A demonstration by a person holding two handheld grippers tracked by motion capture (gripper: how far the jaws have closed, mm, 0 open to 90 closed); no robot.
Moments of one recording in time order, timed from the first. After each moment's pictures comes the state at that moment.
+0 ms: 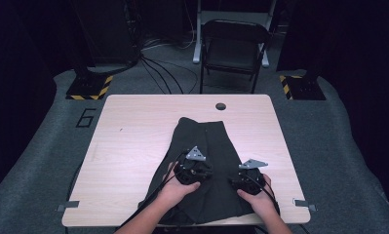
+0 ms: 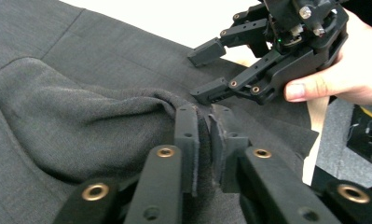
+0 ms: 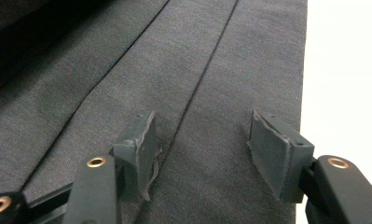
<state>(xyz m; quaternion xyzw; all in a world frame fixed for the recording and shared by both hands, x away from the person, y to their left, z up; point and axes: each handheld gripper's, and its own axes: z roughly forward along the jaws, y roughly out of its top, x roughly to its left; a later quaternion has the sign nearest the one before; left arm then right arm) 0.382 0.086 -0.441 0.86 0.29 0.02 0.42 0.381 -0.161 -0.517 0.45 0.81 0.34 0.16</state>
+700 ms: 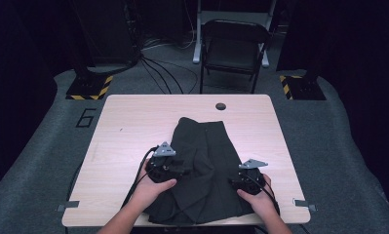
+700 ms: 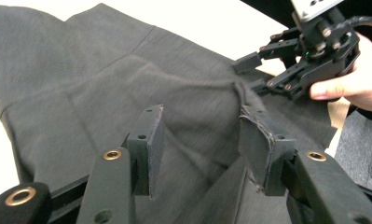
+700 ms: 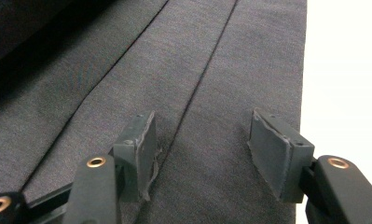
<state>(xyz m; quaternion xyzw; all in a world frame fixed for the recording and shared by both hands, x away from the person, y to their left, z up) 0.372 0.164 -0.425 0.83 0.34 0.07 0.45 0.381 -0.160 -0.517 0.45 0.81 0.34 0.16</state>
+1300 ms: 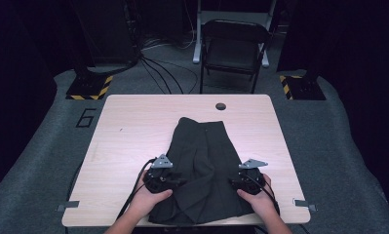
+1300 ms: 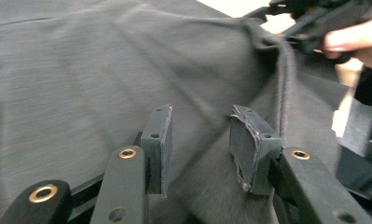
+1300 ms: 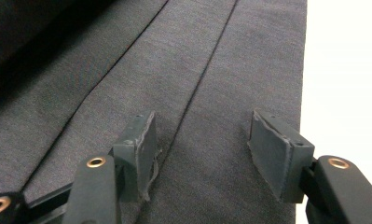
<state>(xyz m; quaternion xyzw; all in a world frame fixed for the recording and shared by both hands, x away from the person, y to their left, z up) 0.359 0.161 -0.462 0.84 0.32 0.03 0.44 0.380 -0.159 -0.516 0.46 0.81 0.34 0.16</state>
